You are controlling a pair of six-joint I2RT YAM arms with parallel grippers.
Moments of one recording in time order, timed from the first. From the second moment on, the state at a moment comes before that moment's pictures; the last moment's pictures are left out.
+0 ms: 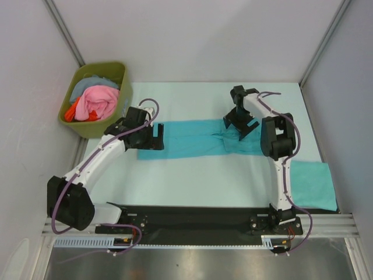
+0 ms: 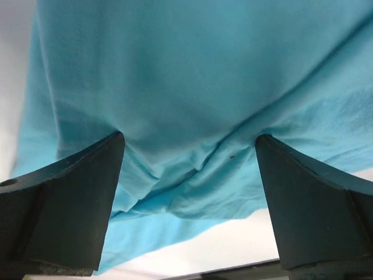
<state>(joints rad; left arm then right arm) -0.35 1.33 1.06 -0.71 0.04 -0.25 0.24 2.29 1.88 -1.03 0.13 1.14</state>
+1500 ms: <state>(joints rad) -0.47 2.26 1.81 -0.71 0.09 0.08 0.25 1.81 1.87 -1.08 0.16 0.55</state>
